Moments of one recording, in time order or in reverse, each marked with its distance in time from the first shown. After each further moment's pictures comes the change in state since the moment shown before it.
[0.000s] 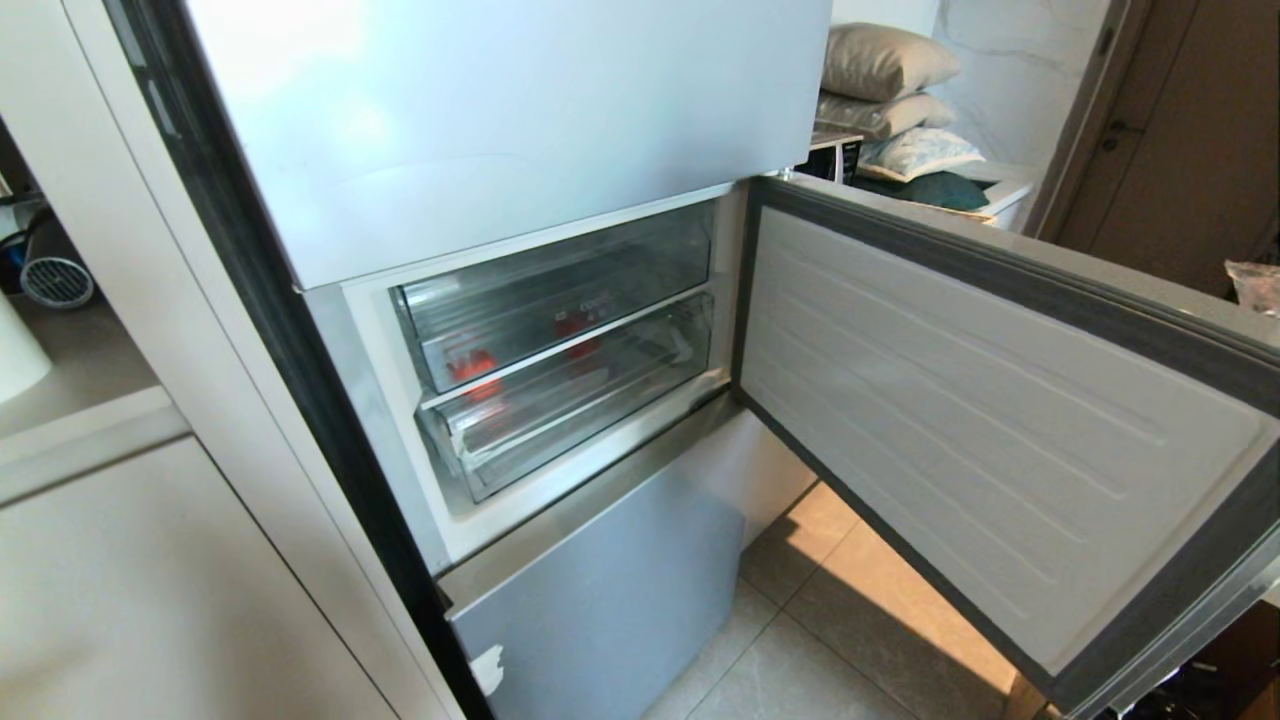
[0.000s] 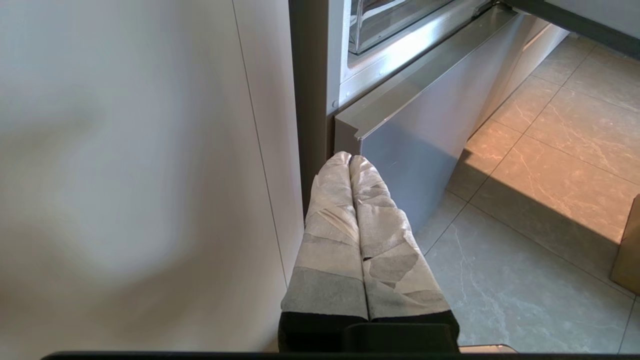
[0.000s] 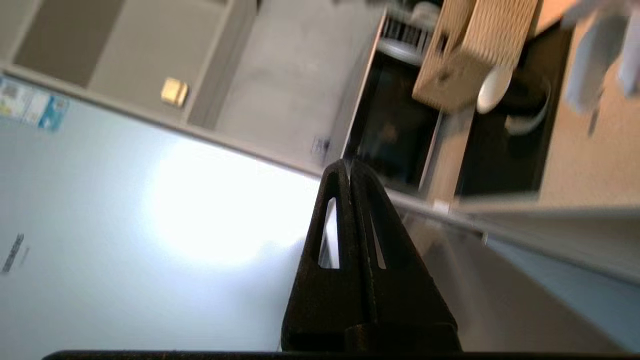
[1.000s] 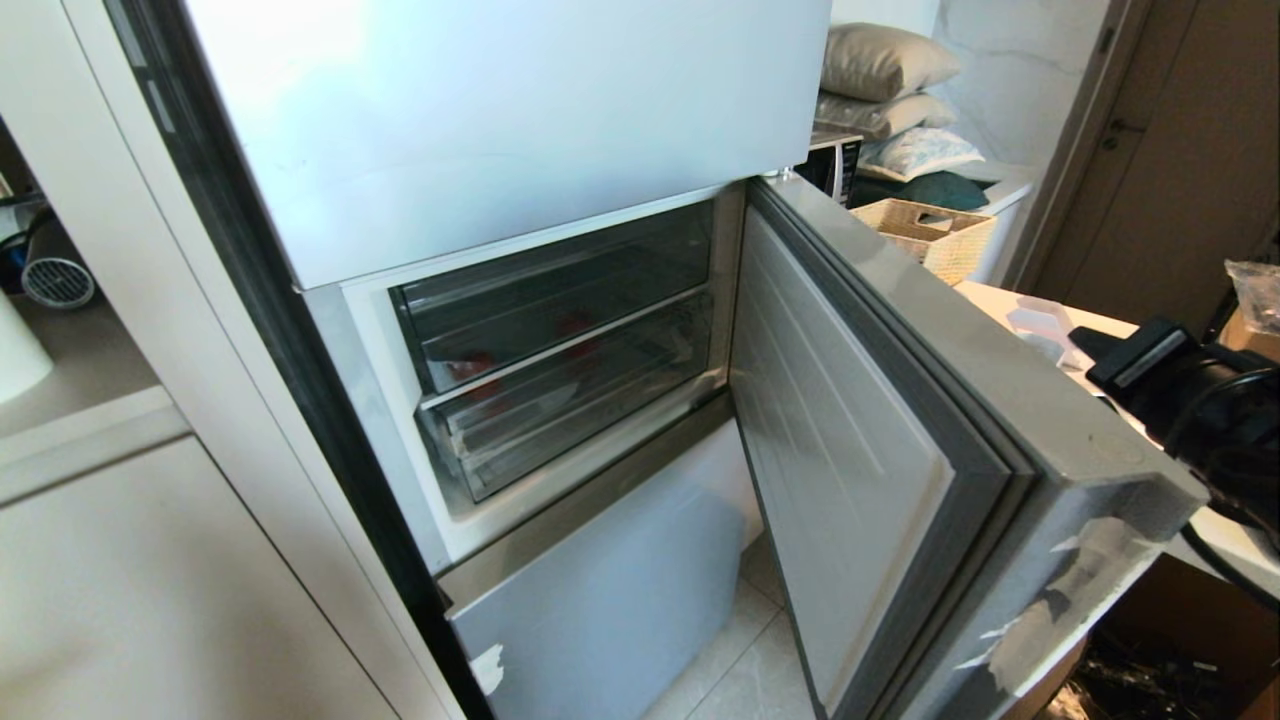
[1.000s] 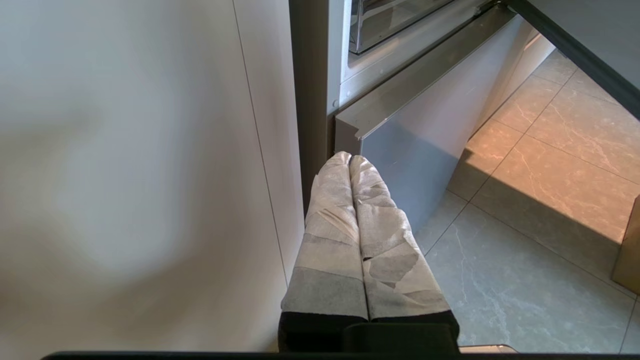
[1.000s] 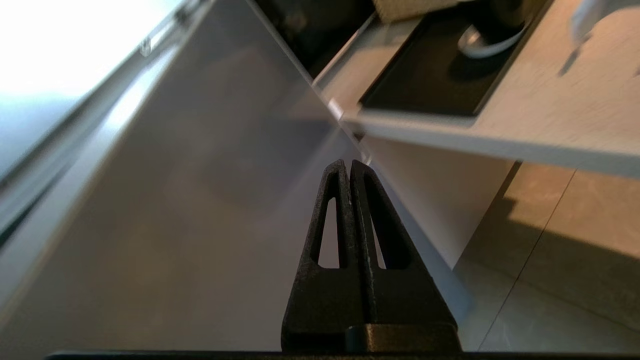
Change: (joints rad) left arm 0.000 0.000 0.000 0.000 0.000 0.000; right arm 1.190 0.044 0.374 -0.161 -1.117 -0.864
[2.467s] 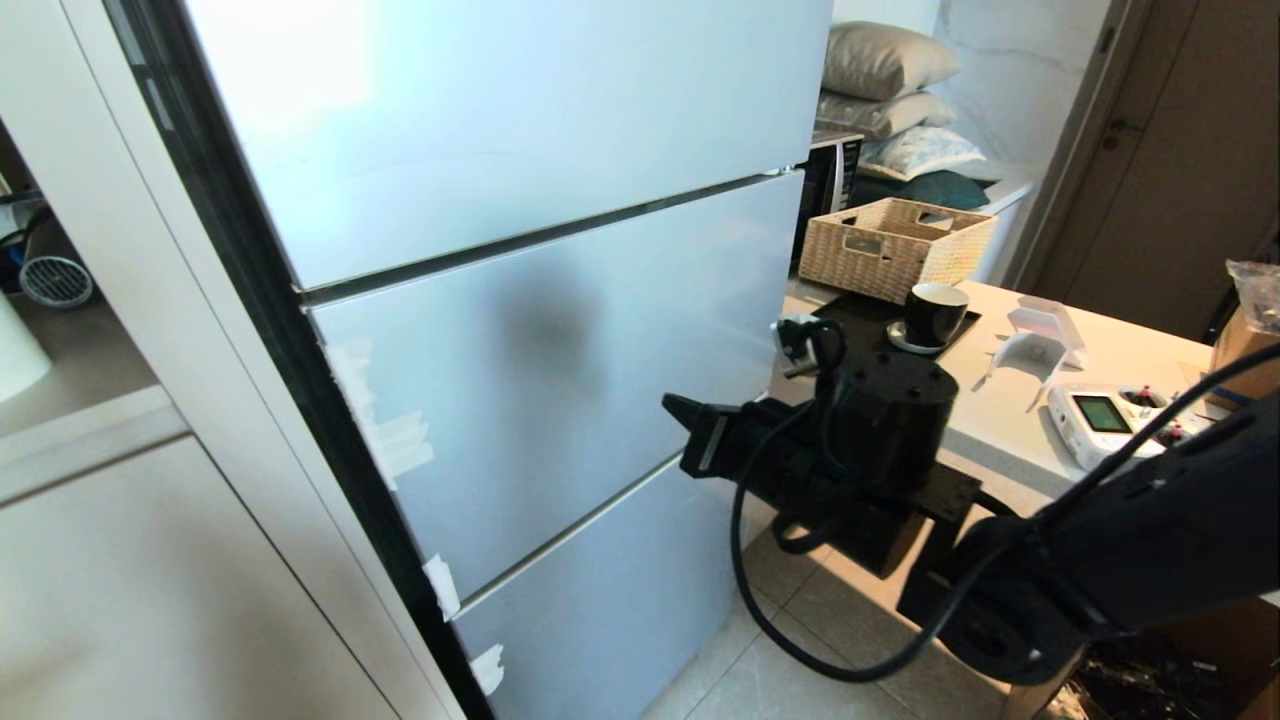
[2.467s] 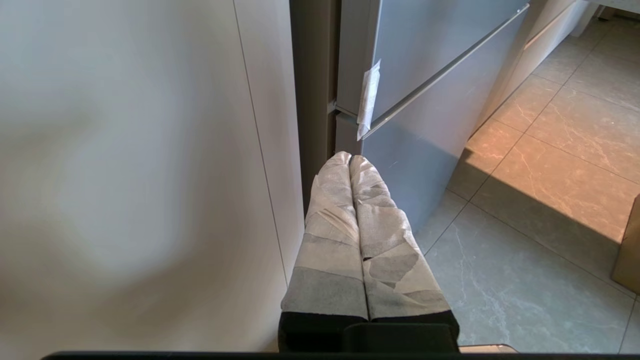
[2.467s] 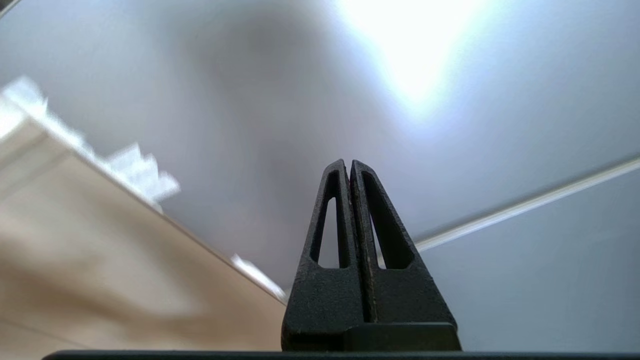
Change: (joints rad) left arm 0.000 0.000 0.000 0.000 0.000 0.000; right arm 0.477 0.570 -0.316 -0.251 0.216 -0.135
